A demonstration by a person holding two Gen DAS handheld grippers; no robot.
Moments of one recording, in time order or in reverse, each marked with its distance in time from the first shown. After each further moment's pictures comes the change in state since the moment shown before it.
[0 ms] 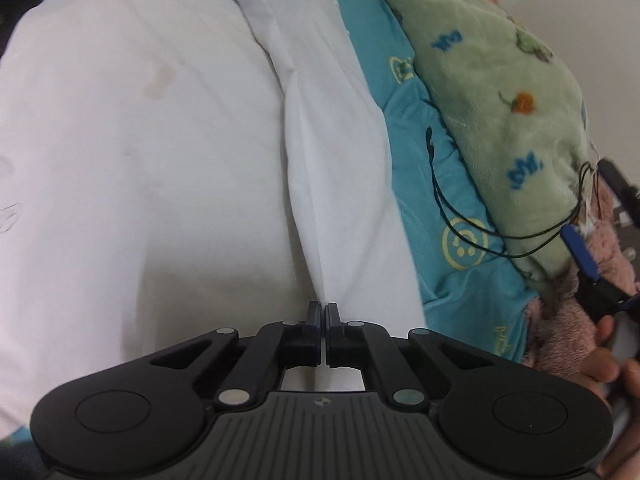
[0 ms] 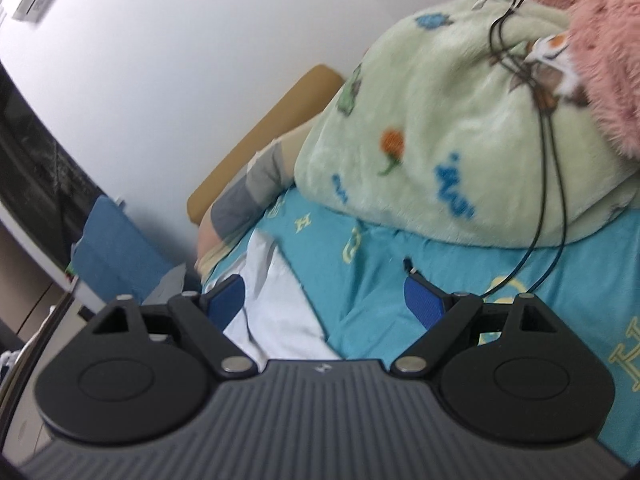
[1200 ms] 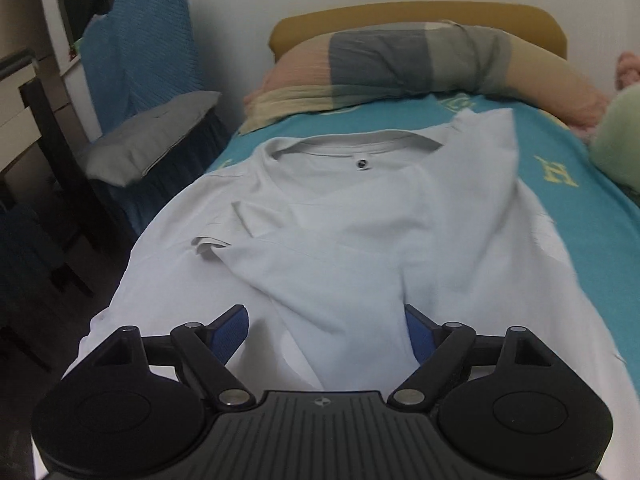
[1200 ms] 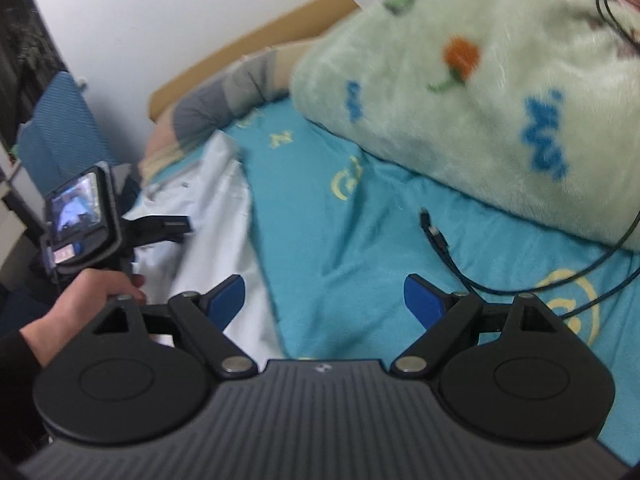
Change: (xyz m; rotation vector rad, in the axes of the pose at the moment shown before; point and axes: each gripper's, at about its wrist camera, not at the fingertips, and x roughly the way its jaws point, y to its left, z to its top) left arm 0.132 0.035 0.279 0.204 -0.586 0.643; right arm 0.128 0.032 -0.053 -0.256 0.204 -0.170
